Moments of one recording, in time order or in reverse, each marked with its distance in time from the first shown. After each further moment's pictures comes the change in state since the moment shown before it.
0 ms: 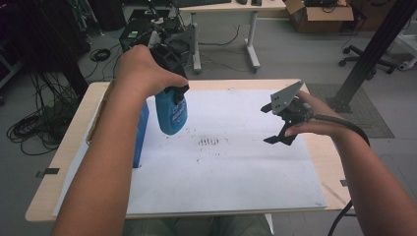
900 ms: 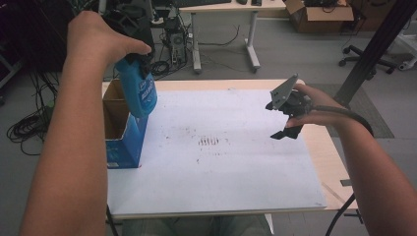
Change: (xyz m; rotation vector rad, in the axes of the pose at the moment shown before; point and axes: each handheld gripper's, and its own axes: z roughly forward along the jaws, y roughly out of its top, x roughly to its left) left arm 0.070 -0.021 -0.043 -0.013 0.019 -0.208; right arm -0.018 0.001 -0.005 0.138 0.057 -0.018
